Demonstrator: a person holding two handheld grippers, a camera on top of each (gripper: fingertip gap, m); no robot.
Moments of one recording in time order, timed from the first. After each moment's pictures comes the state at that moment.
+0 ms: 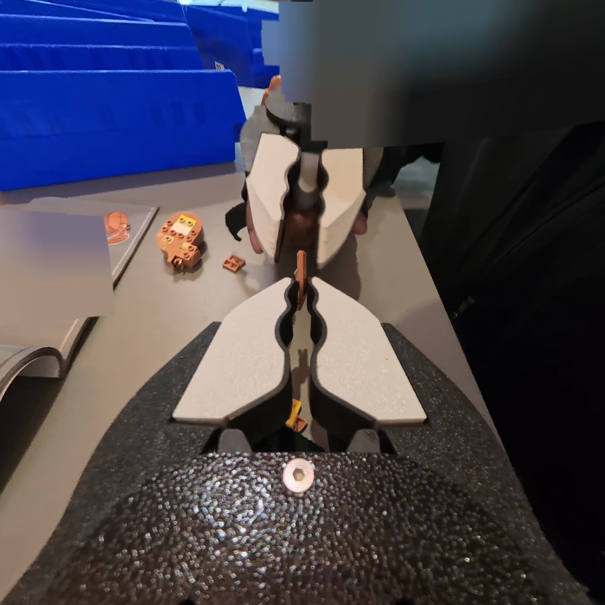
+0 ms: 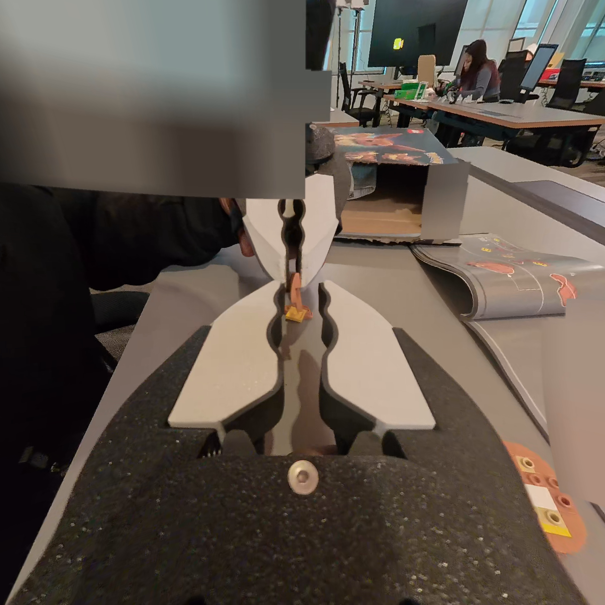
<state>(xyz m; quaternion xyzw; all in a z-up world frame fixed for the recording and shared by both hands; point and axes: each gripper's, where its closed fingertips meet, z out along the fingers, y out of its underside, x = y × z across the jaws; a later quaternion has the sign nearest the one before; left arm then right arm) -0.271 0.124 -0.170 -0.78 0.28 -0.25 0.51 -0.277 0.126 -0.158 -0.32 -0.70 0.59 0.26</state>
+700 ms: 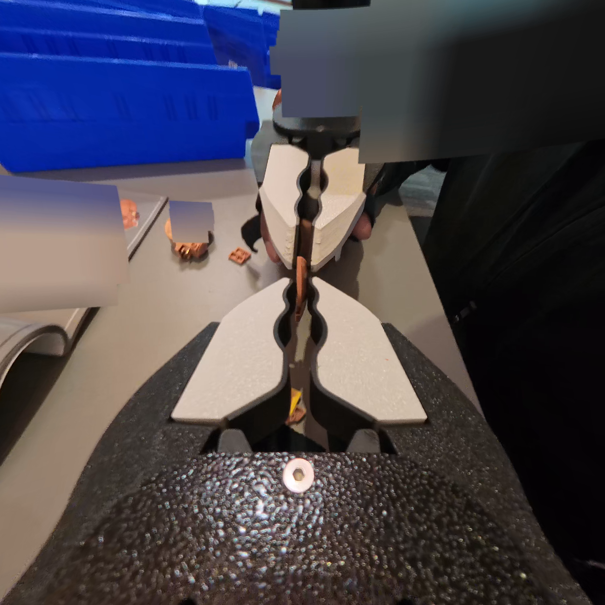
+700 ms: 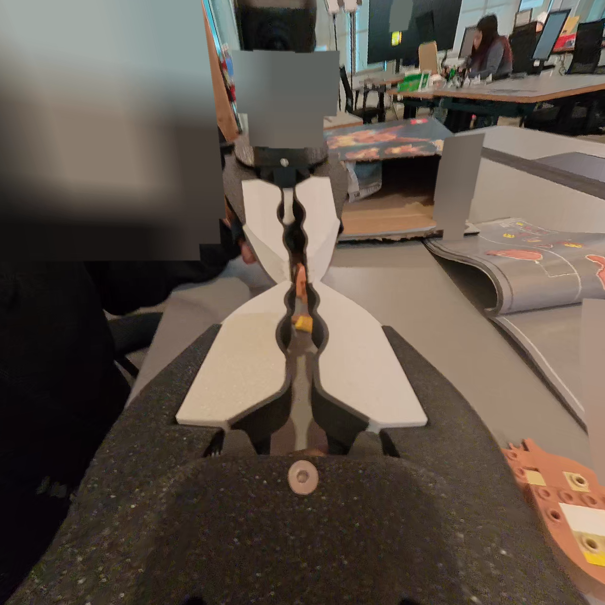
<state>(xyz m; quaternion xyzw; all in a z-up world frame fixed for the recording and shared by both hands) -0.279 0.122 -0.170 -0.79 0.25 -0.25 0.51 -0.284 0.119 -0.159 -0.35 -0.67 0.61 0.22</state>
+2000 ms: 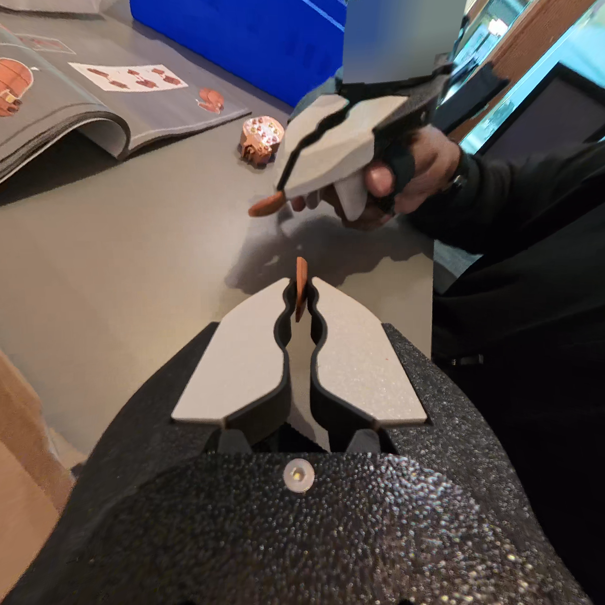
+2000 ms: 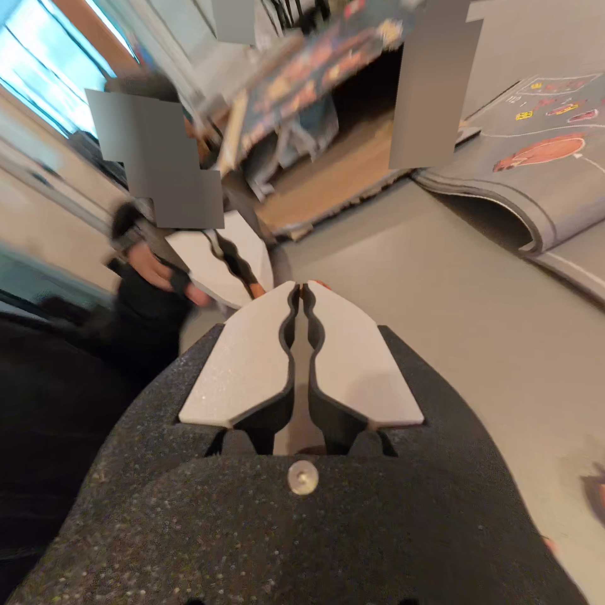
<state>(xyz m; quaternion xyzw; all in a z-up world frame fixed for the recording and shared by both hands) -0.321 0.070 -0.198 -0.83 0.01 -0.28 0.49 -0.337 0.110 -0.174 -0.54 -0.60 0.58 0.09</state>
